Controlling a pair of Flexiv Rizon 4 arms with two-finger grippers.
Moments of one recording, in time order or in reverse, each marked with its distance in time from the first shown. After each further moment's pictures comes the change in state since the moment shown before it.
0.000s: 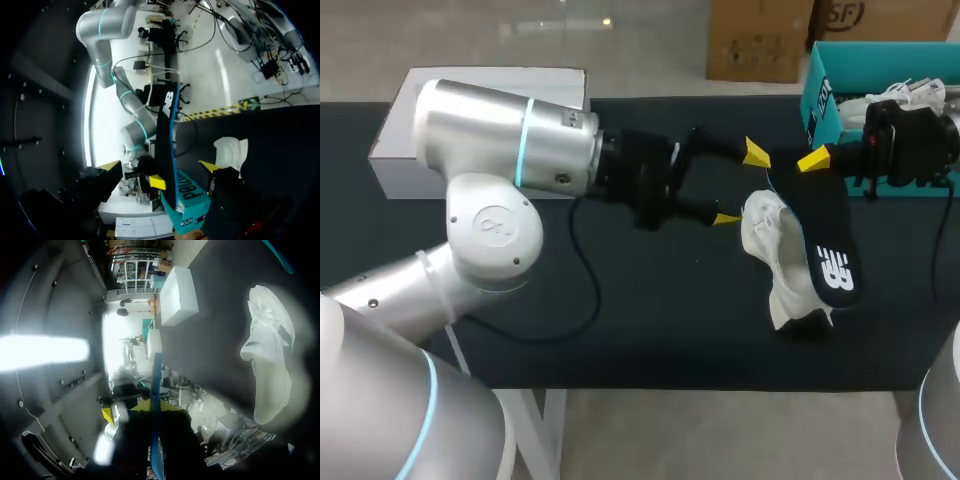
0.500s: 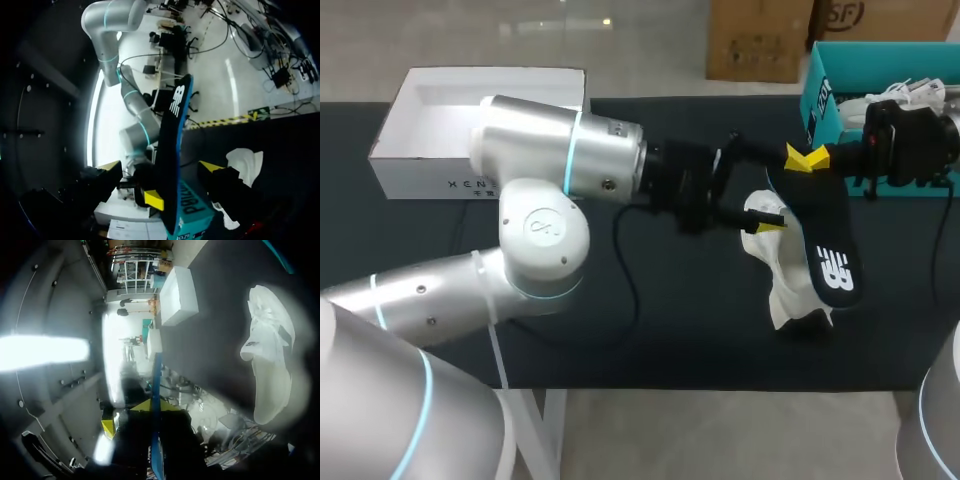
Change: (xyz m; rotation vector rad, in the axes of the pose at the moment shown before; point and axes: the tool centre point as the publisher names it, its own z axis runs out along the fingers) left arm 0.002 0.003 0.054 0.059 -0.064 -0.089; right arm 0.000 0.000 0.000 0.000 0.000 0.000
